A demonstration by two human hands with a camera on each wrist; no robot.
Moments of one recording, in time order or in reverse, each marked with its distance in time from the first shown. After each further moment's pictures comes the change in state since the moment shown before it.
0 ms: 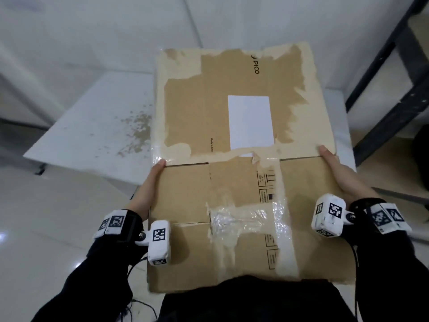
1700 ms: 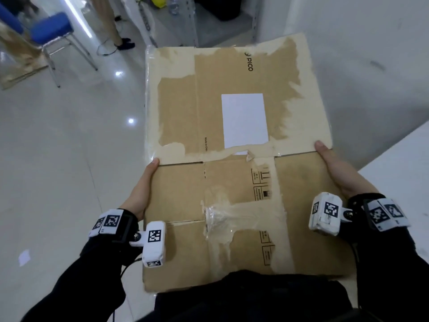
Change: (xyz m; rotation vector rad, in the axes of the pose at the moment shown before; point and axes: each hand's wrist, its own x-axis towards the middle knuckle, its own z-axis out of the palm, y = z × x) left_hand 0.104 0.094 -0.873 -0.438 0.681 -0.085; right_hand -0.036 -0.226 1.034 -0.494 -0.569 -0.204
